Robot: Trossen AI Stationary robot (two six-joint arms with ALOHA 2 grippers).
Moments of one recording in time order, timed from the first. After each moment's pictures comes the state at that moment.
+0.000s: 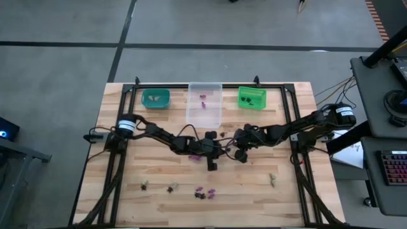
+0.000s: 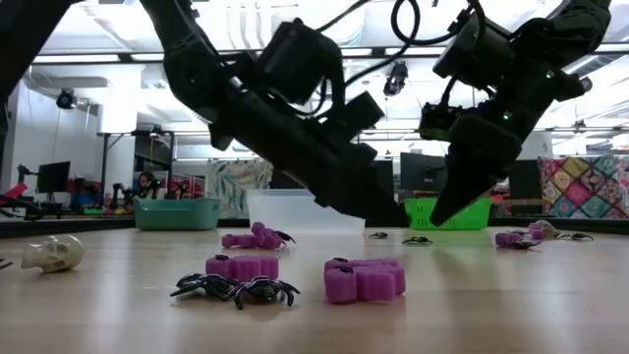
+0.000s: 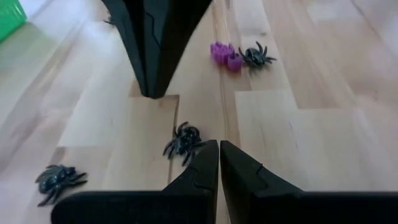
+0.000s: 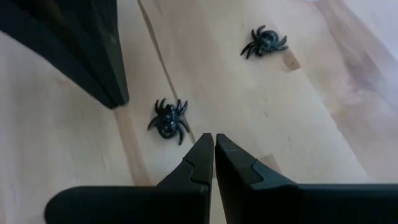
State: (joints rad) left arm -0.10 2.12 1.10 0.48 -0.15 0.01; right arm 0.04 1.47 0.57 -0.01 0.13 0.39
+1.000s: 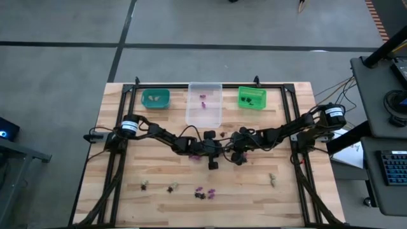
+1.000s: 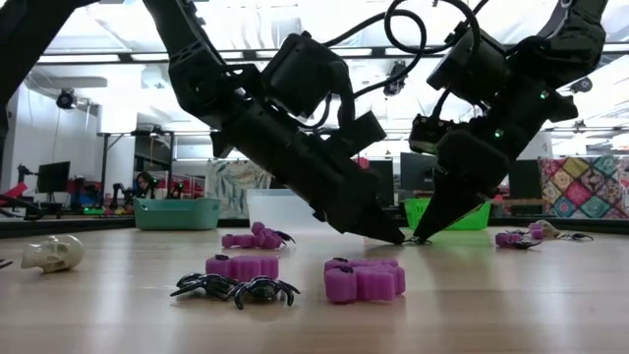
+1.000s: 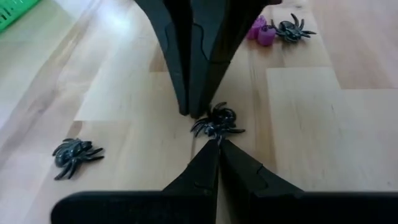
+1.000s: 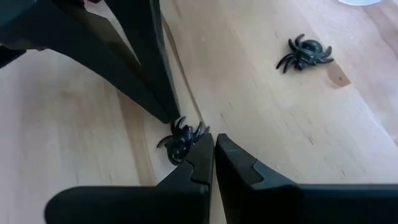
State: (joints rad) left arm -0.09 2.16 1.12 0.44 -0.23 -0.01; right arm 0.06 1.61 0.55 0.20 0.11 0.40
